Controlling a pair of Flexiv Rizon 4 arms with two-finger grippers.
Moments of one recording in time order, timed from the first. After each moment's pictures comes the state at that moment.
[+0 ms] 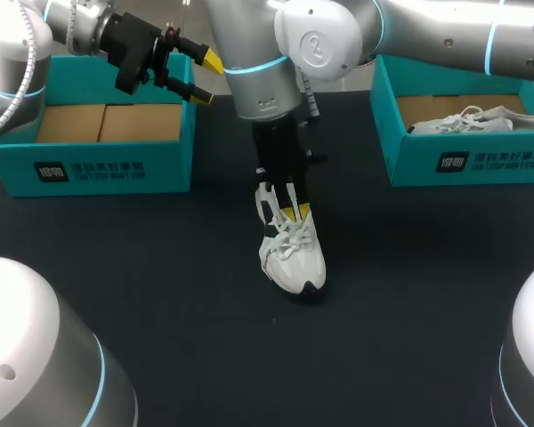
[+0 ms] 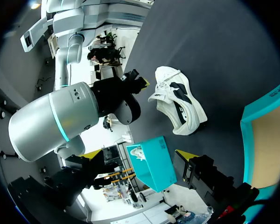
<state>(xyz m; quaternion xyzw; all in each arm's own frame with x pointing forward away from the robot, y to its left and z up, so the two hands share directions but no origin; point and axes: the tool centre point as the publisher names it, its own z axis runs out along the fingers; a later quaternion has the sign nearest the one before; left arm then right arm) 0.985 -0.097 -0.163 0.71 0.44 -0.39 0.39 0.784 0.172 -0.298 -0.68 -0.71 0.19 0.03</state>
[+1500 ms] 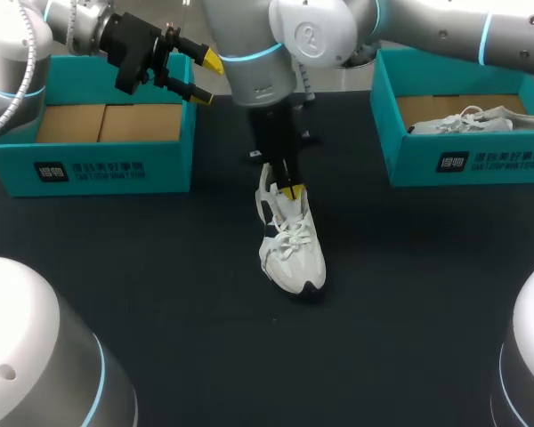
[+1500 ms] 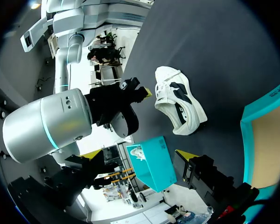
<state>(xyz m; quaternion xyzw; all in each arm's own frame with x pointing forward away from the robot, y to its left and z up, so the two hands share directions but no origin) 0.985 -0.097 -0.163 0.71 0.44 -0.39 0.39 0.823 0.180 -0.293 -0.68 -0.72 0.15 0.00</state>
